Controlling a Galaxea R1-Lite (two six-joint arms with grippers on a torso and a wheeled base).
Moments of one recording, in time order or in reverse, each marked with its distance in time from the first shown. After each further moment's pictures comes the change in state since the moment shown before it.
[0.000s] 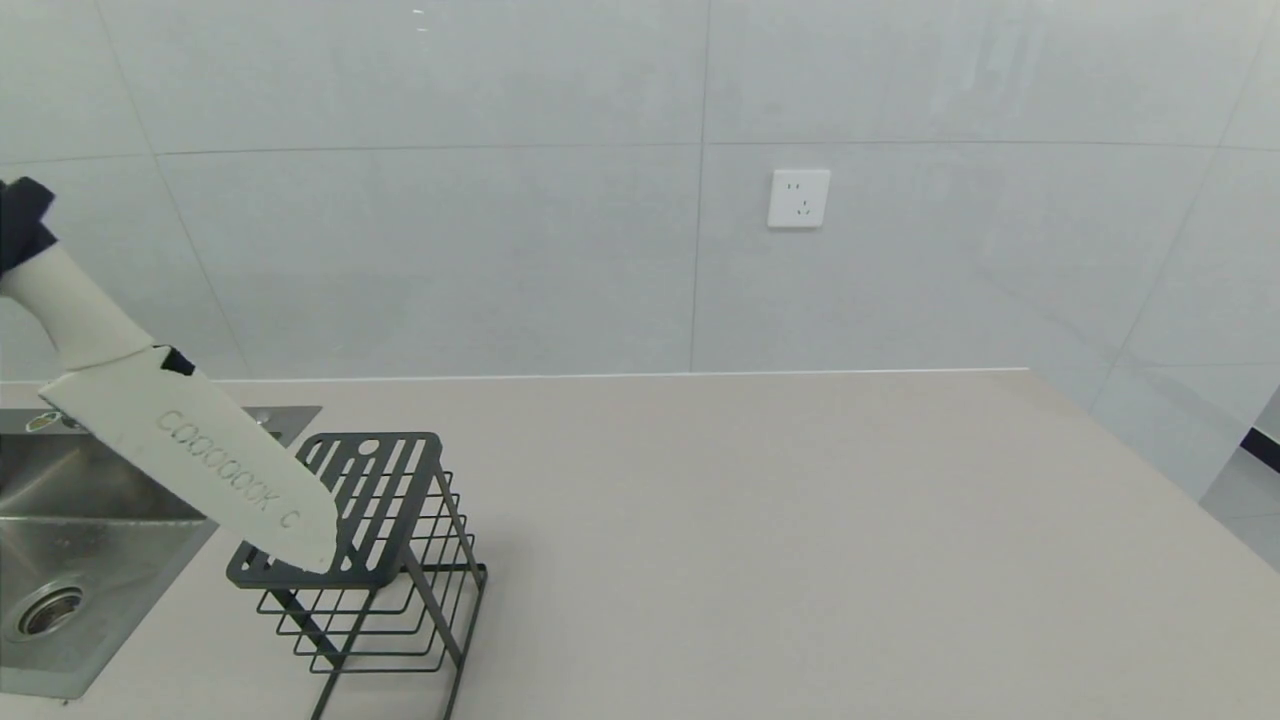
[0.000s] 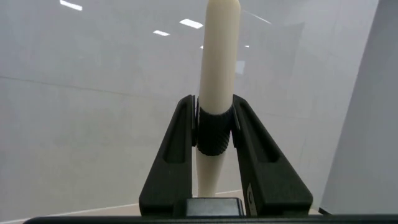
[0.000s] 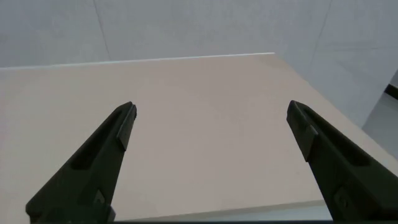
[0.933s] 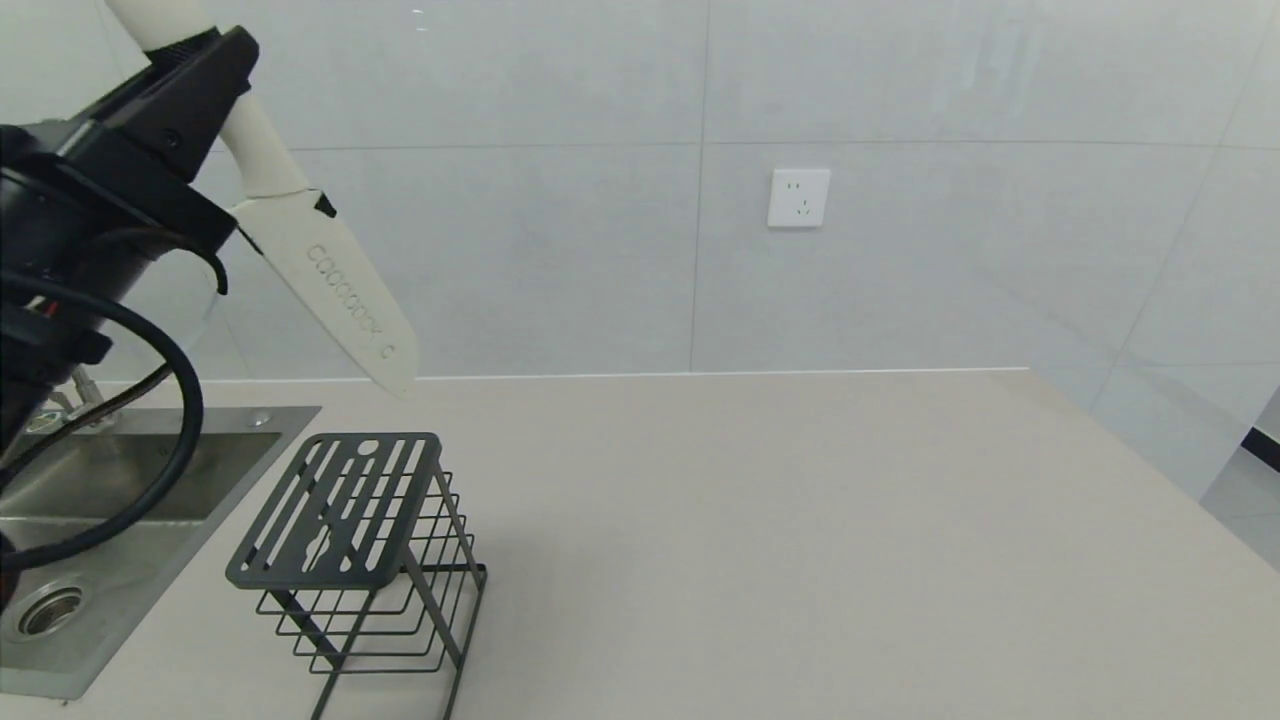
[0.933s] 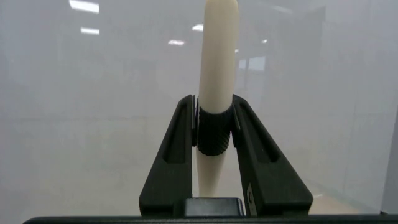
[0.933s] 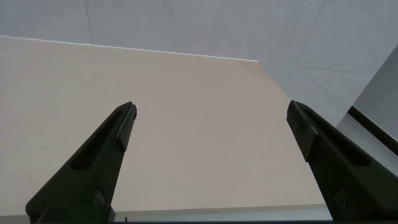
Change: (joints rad) left arm -0.063 0.342 -0.293 -0.126 0.009 0.212; right arm -0.001 0.000 0.000 0.004 0.020 -0.064
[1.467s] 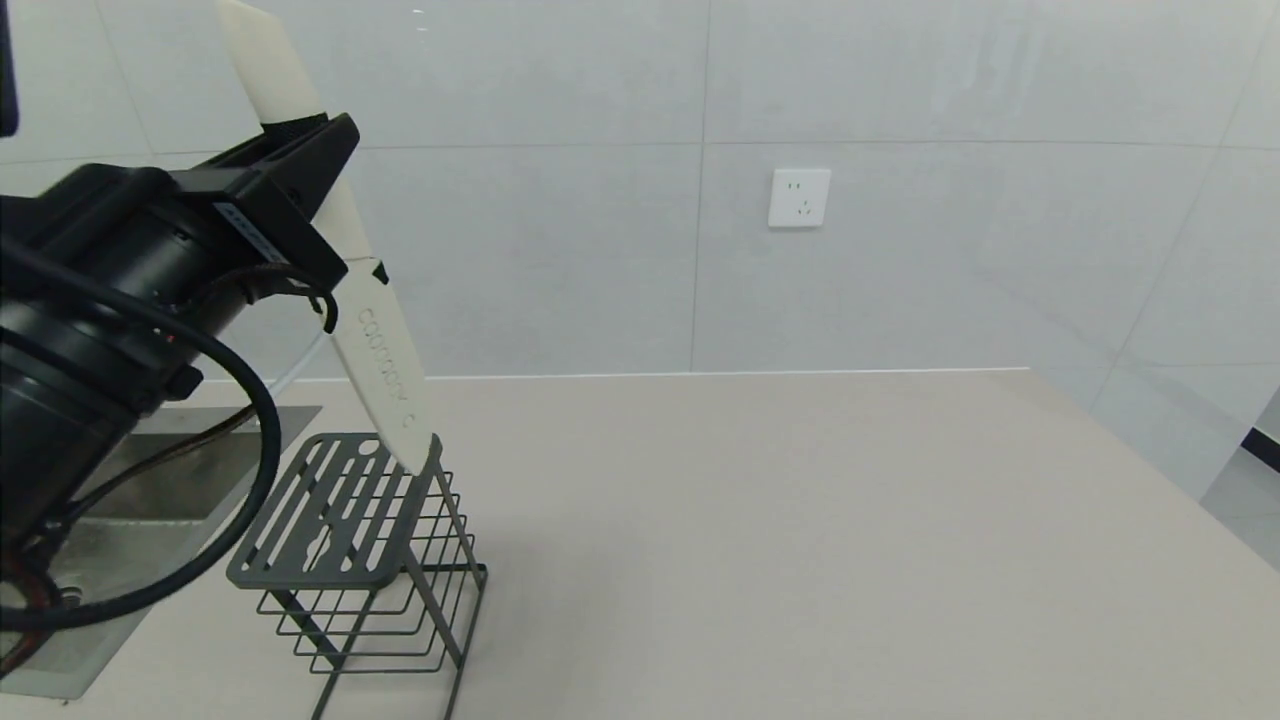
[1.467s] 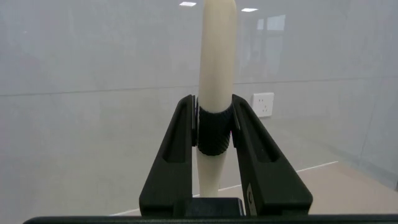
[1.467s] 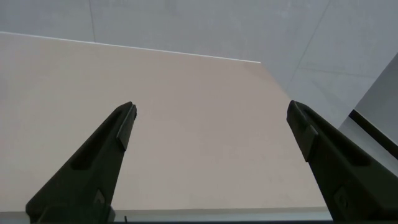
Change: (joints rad) left arm -0.198 0.009 -0.049 0.219 0.306 0.083; right arm 0.000 0.001 0.000 -0.001 0.015 -0.007
